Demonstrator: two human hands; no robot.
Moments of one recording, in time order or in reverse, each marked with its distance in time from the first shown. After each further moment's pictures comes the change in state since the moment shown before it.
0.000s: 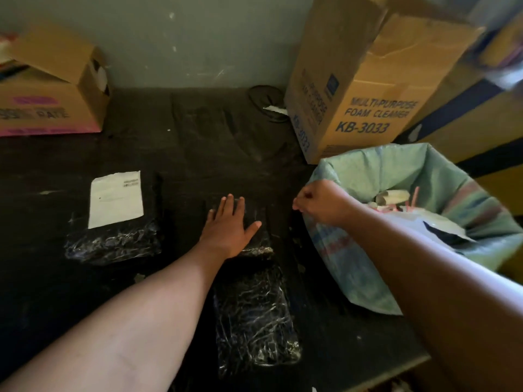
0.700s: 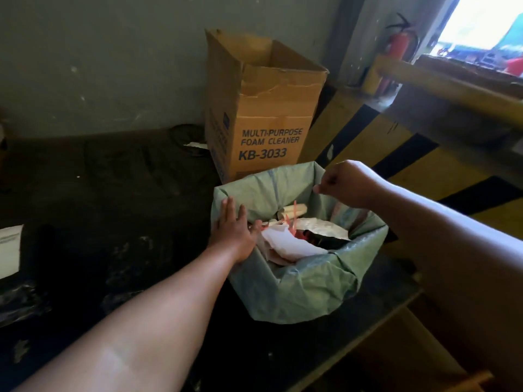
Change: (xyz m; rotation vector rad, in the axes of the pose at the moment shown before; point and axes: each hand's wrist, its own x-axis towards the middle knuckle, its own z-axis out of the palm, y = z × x) left_hand 0.025 0.239 0.007 -0.059 0.057 0.166; right_hand -0.095 0.165 -0.197 -0.273 0.296 0.091
